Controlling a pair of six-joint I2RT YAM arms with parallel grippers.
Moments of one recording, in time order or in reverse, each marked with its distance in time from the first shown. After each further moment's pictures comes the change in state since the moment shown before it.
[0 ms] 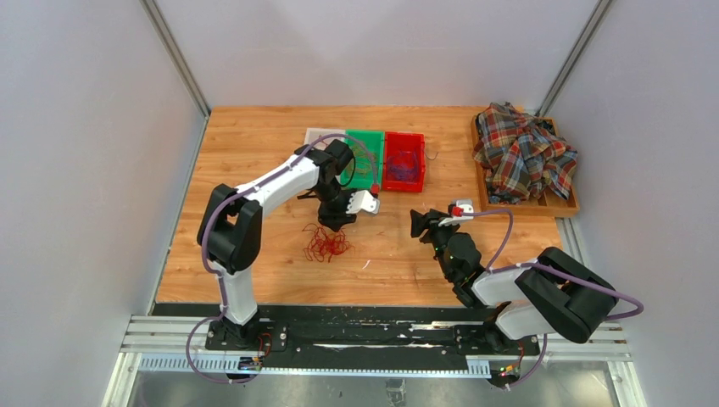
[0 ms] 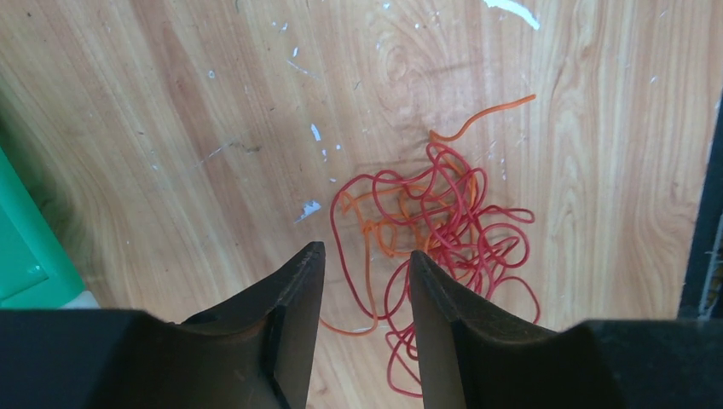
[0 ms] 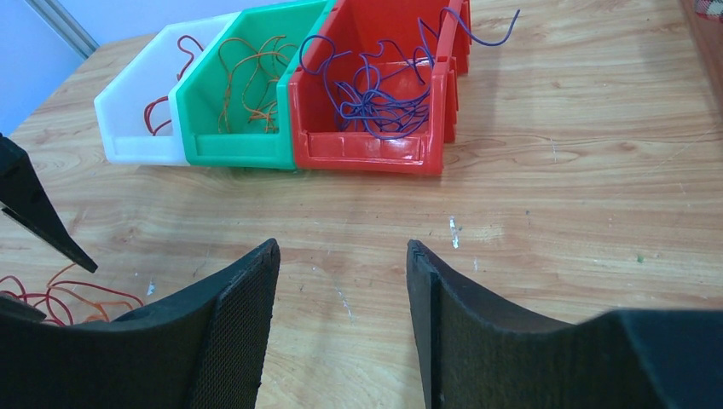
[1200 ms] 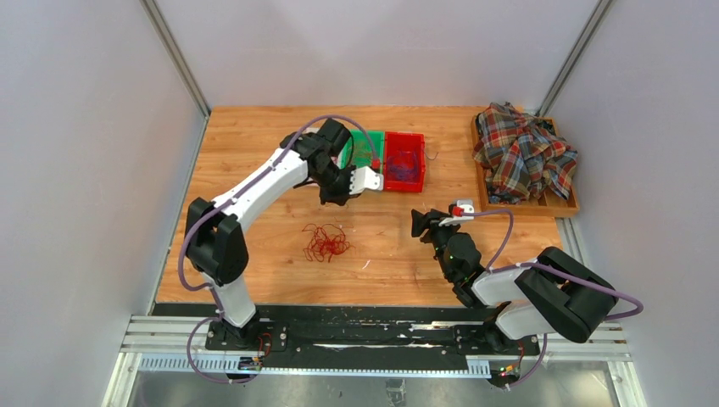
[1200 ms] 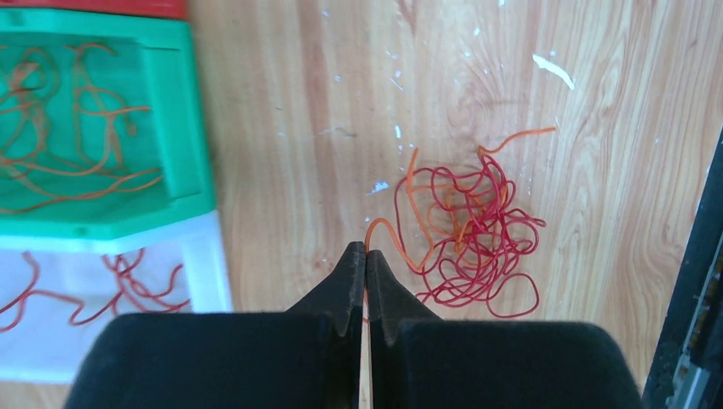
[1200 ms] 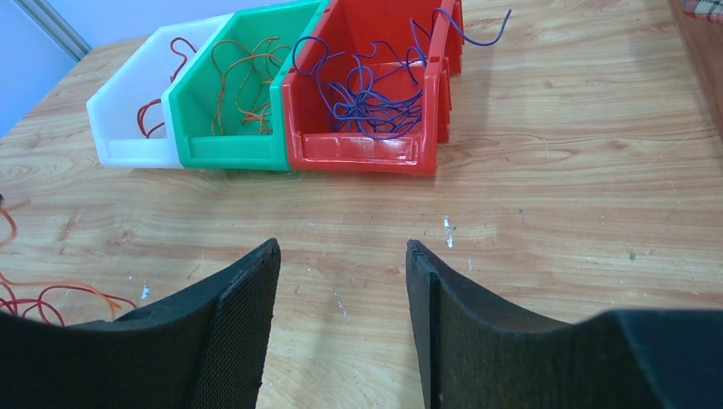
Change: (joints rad) left arm -0.015 -0.100 0.097 0.007 -0.063 -0.139; right arm 0.000 0.004 0.000 0.000 0.016 0.000
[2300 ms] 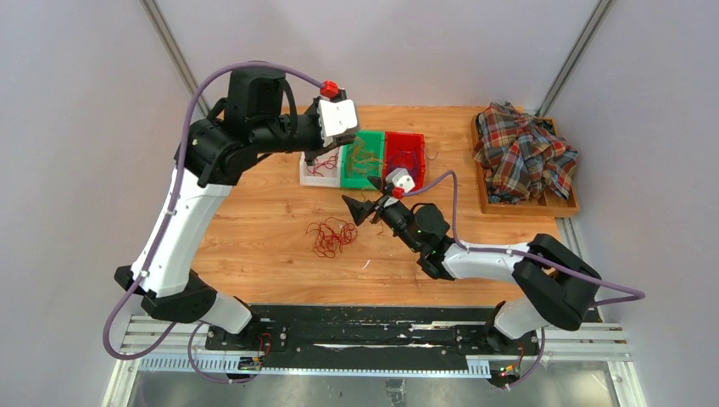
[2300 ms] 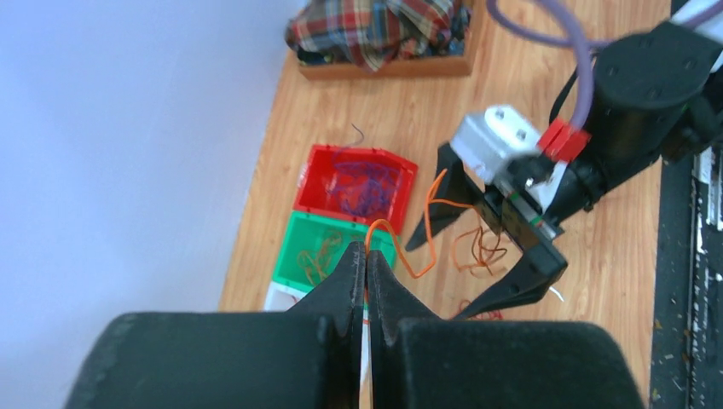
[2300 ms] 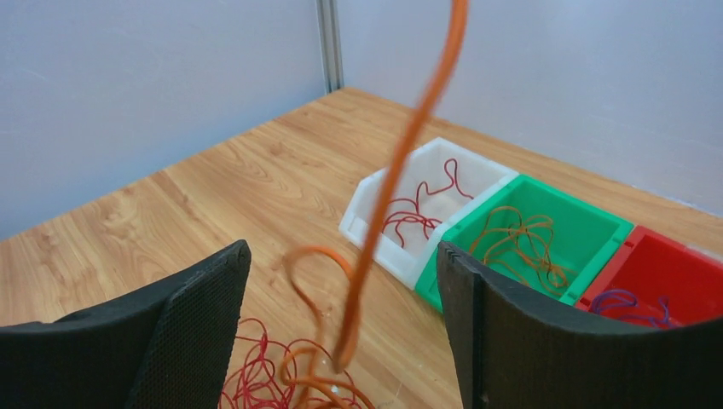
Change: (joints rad) left arm -0.066 -0.296 0.525 -0.003 0.113 -0.358; right arm 0.177 0.071 0.459 -0.137 -0.393 -0.282
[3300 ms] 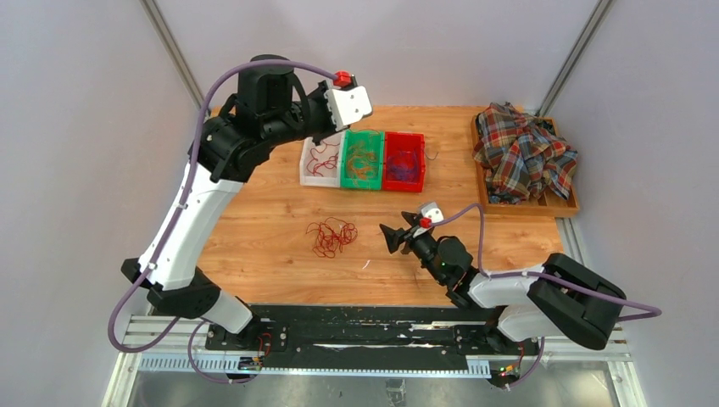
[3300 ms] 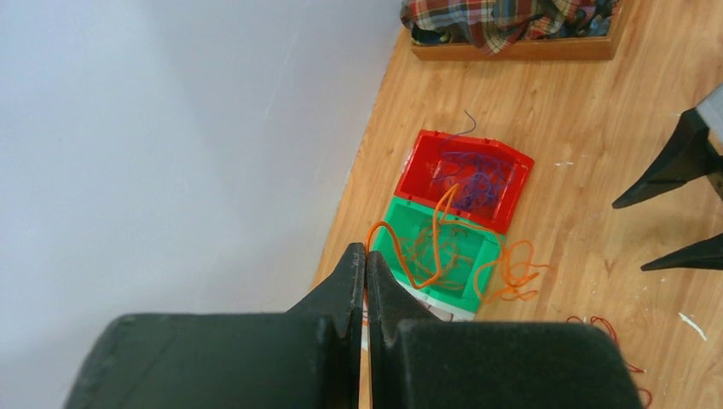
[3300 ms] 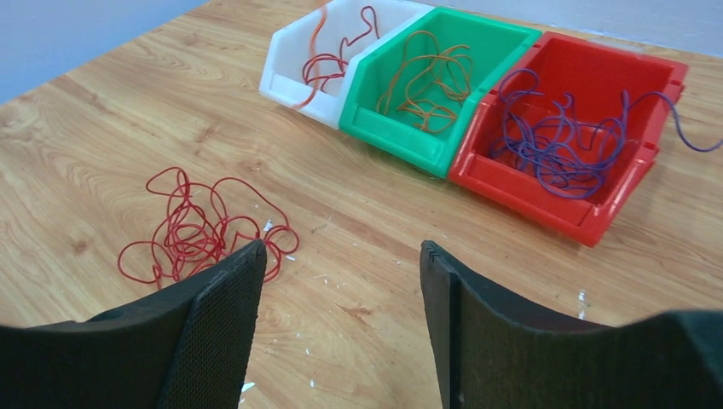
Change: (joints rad) left arm -0.036 0.032 0.042 0.142 -0.240 0.062; right arm 0.000 -0.127 -0.384 0.060 0.169 0.049
